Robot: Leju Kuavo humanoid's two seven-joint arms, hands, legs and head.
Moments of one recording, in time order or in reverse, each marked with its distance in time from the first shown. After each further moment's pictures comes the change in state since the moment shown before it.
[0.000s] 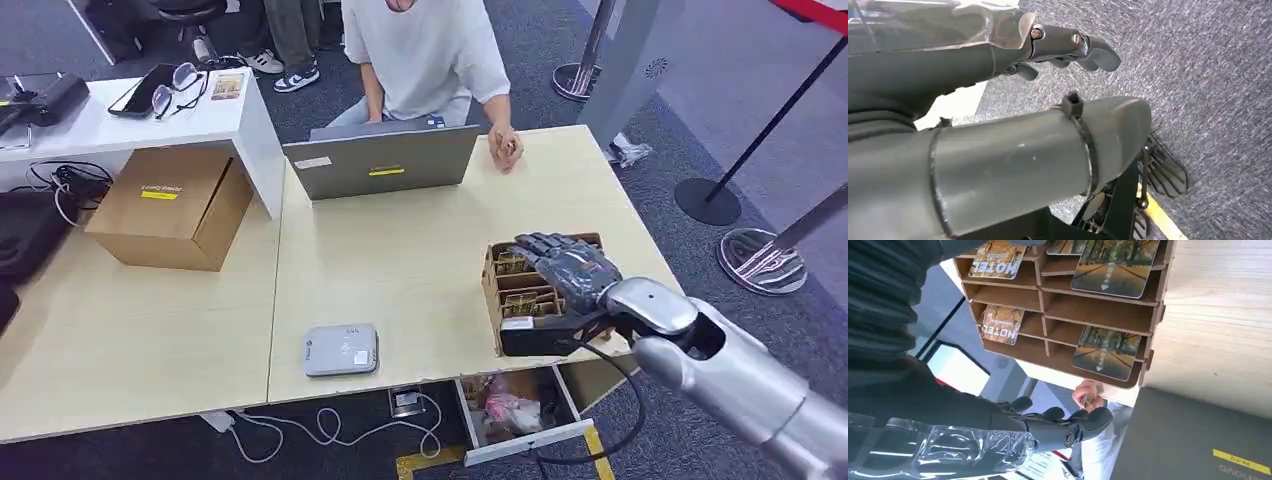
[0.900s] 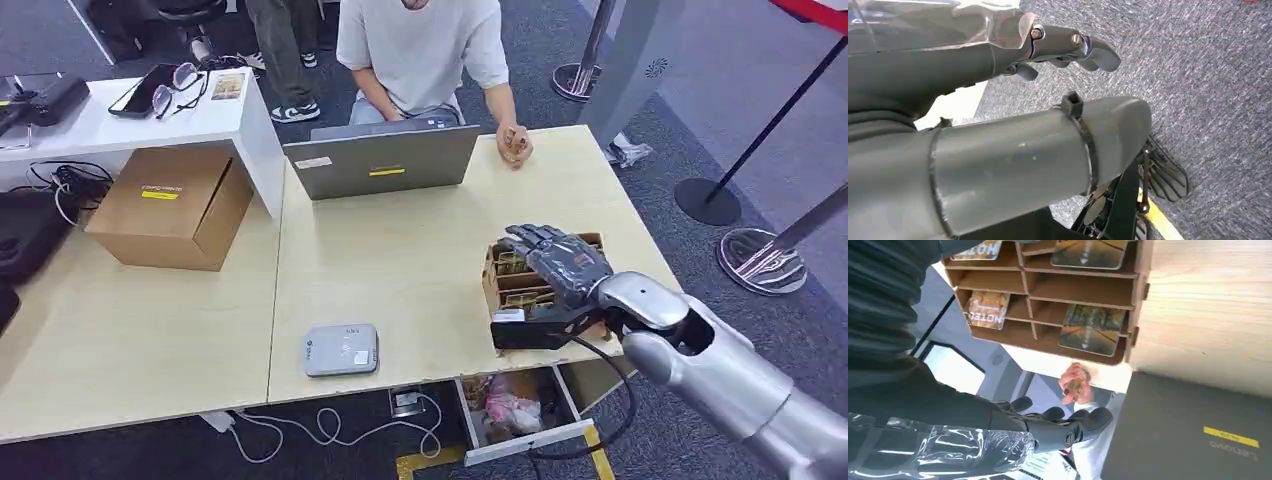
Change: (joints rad) left arm 0.006 -0.008 0.000 0.000 0.006 0.016 -0.019; right arm 0.000 0.045 -0.033 0.015 0.013 -0.010 -0.016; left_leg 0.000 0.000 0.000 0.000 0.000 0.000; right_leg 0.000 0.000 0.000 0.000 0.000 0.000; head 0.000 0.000
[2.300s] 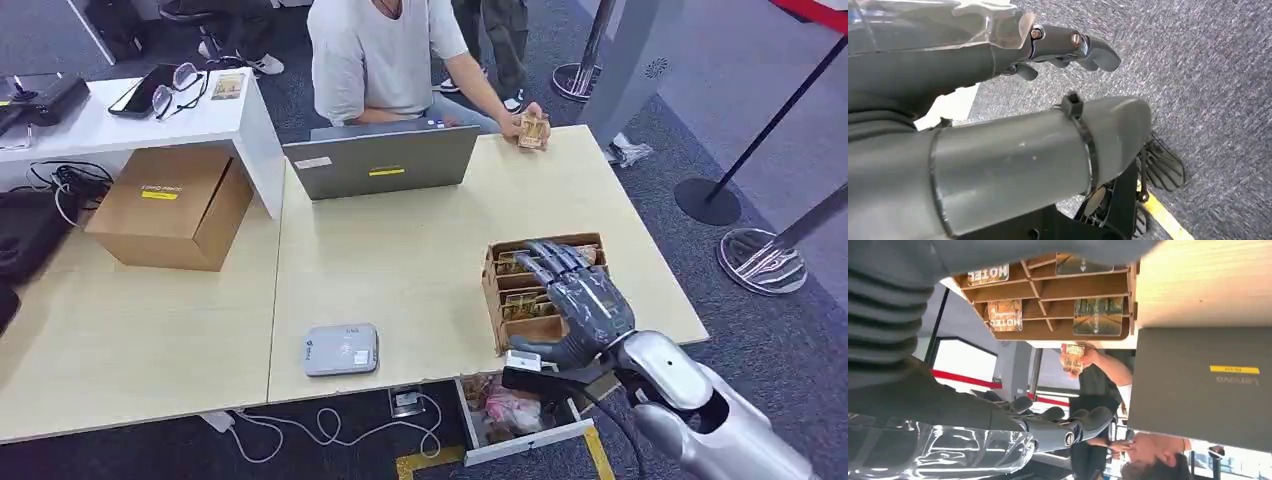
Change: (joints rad) left arm 0.001 -0.017 0.000 0.000 -0.026 -0.016 -0.039; right arm 0.344 0.034 -0.203 -0.147 0.222 -0.309 -0.005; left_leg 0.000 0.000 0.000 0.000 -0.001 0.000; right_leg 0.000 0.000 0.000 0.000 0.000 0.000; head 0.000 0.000
